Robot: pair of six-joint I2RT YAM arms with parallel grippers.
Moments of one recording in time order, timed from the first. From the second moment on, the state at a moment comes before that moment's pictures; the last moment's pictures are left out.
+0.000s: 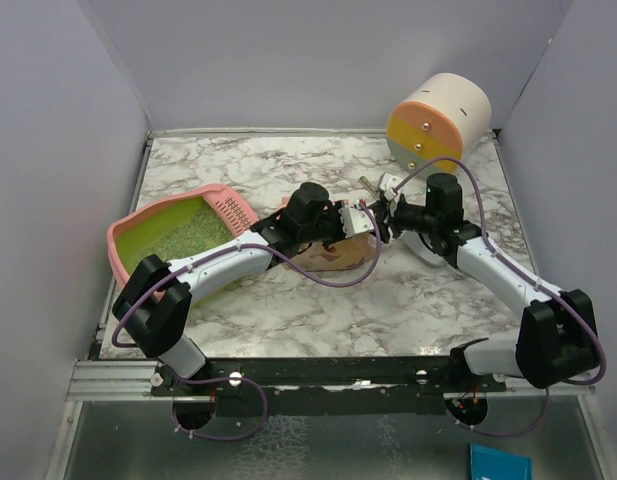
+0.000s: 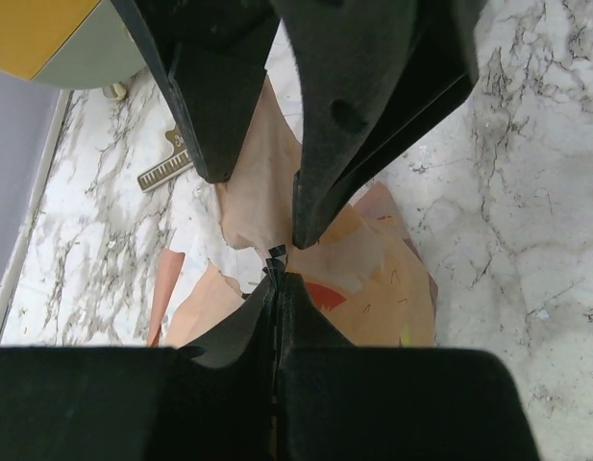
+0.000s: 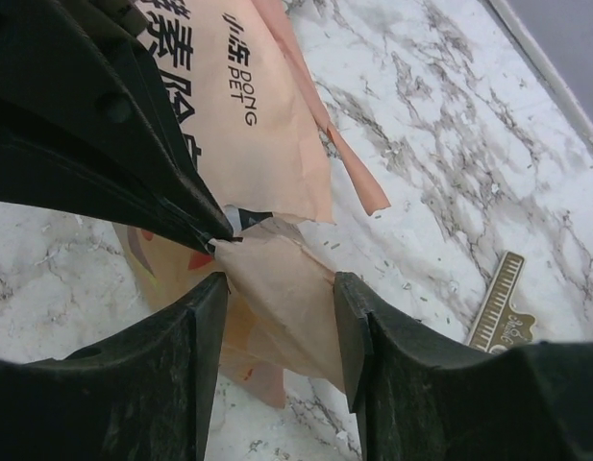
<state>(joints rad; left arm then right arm) -0.80 1.57 1.11 0.01 0.30 0.58 0.31 1.30 0.82 0.07 -0.73 -0.49</state>
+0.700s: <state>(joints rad) -0.77 1.61 1.22 -0.07 0.21 0.63 0.32 1.33 0.87 -0.01 -0.59 -0.41</state>
